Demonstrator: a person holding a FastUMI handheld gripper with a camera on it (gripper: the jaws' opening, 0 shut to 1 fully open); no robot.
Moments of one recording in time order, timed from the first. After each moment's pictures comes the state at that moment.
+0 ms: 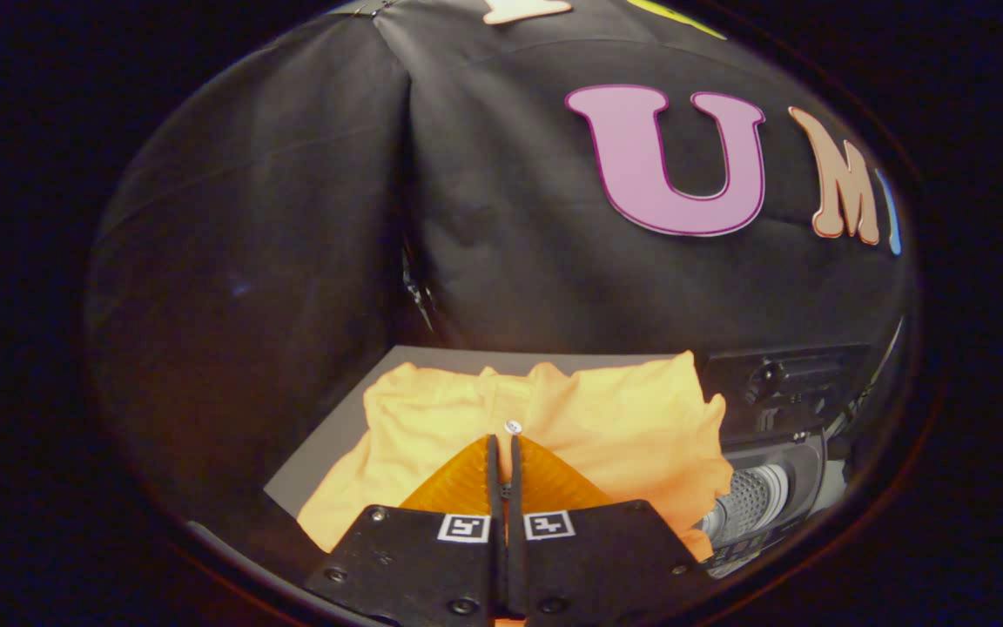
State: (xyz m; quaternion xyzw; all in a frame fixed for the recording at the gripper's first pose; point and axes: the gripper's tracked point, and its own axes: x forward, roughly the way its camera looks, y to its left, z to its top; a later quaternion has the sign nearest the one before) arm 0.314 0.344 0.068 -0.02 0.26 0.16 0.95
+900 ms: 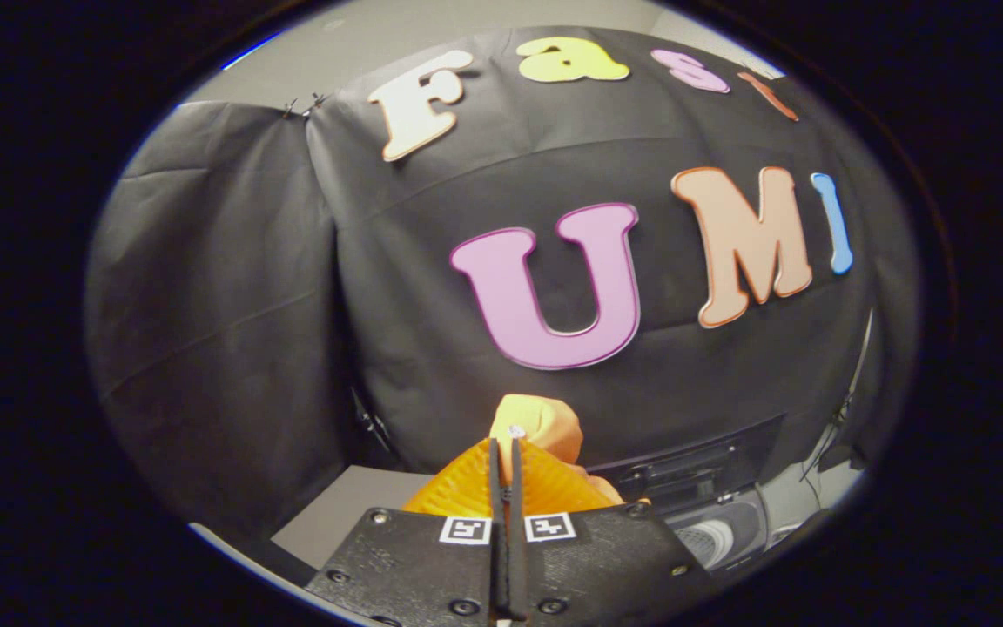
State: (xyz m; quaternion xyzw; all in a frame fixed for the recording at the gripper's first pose) arm 0.338 0.182 0.225 0.04 0.10 0.09 0.99
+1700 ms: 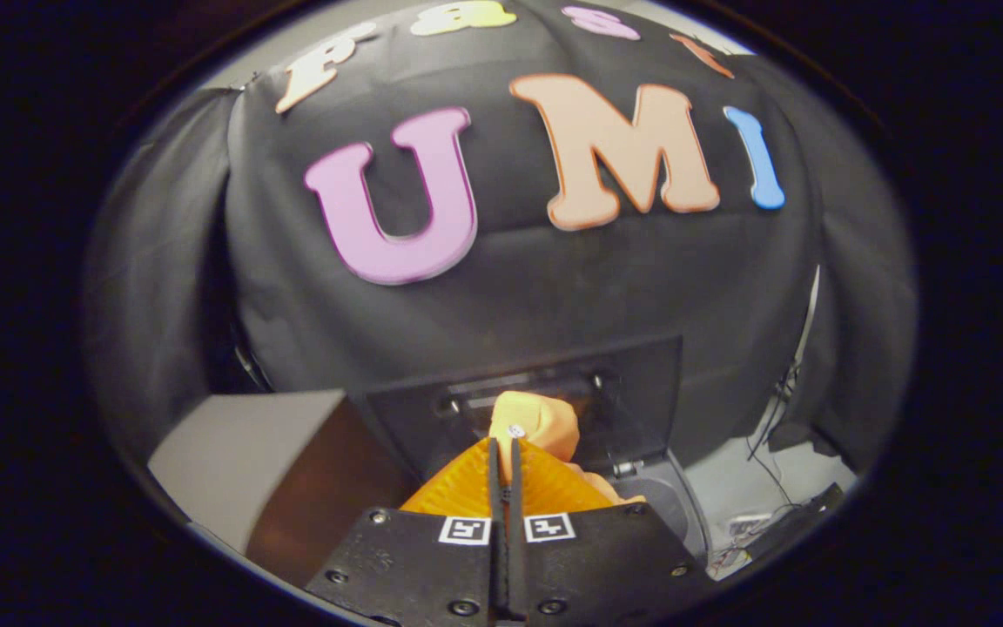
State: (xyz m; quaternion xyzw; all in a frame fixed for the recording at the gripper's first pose) arm 0.360 -0.006 0.001 0.02 0.21 -0.01 0.98
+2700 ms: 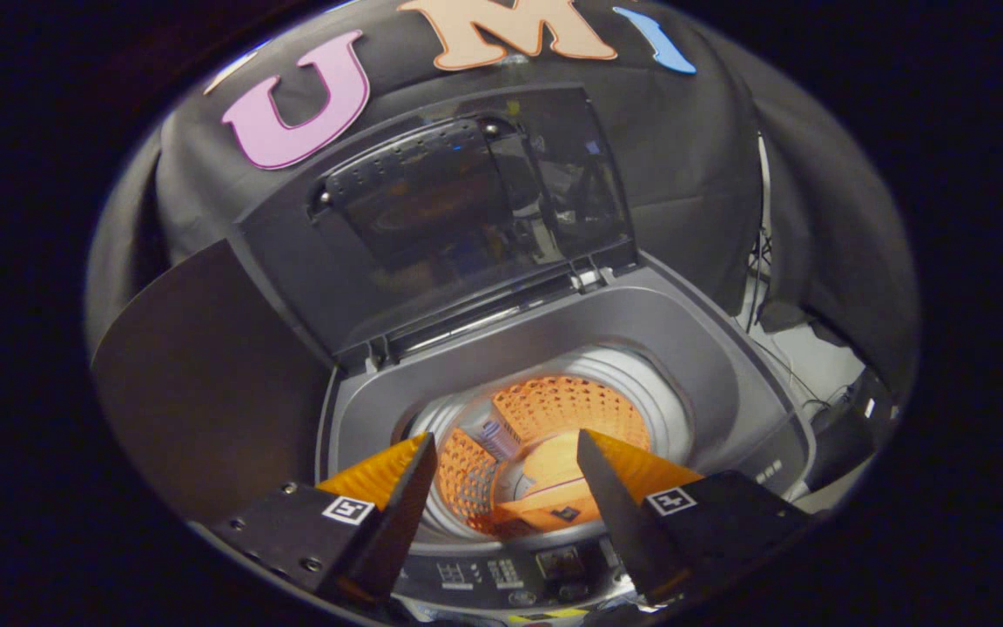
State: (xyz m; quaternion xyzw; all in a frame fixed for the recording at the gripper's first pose) arm 0.289 -0.028 -0.147 0.10 0.30 -0.08 0.95
